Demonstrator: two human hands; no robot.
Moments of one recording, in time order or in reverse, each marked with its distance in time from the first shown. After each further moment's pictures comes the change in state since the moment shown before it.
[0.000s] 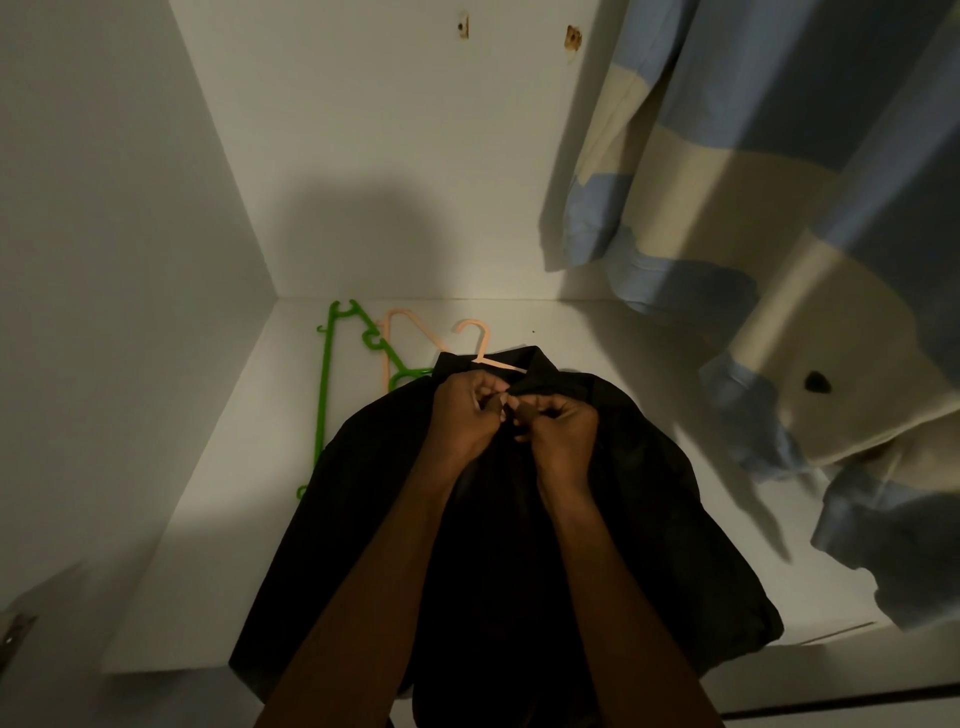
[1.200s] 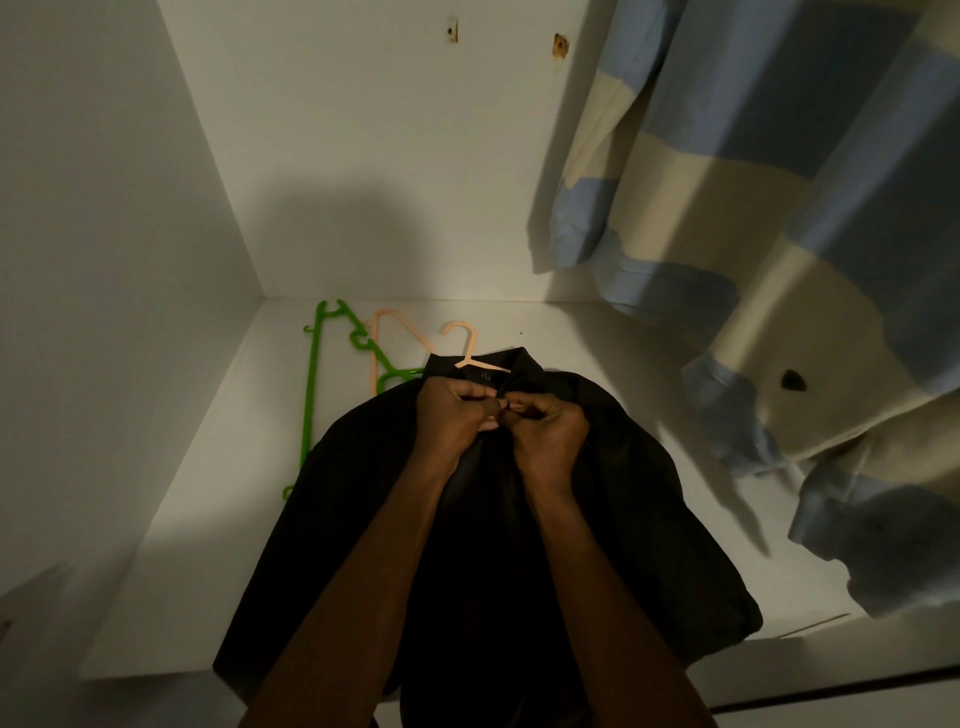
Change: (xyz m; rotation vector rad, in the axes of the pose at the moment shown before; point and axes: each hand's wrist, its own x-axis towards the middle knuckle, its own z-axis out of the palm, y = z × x) left_hand -0.002 -0.001 0.006 -0.403 0.021 -0.270; right_hand 0.004 0.011 0.000 -0.187 0.062 -0.225
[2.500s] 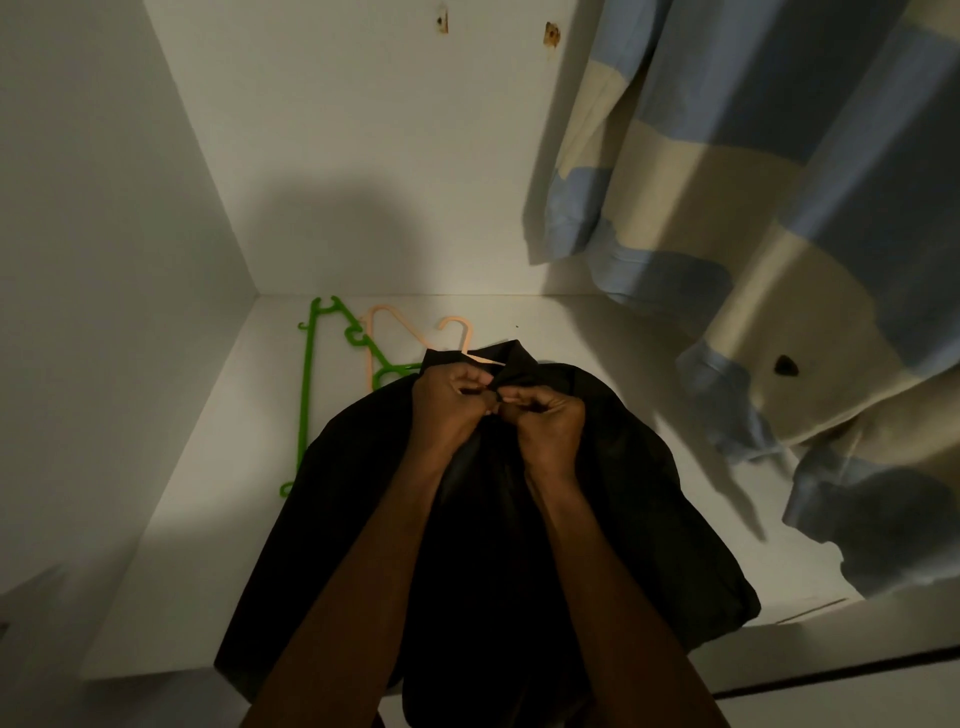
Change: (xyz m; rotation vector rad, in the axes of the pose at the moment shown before) left_hand 0.001 0.006 -0.003 0.237 0.026 0.178; right_hand 0.002 0.001 -0.004 0.204 -0.061 0.110
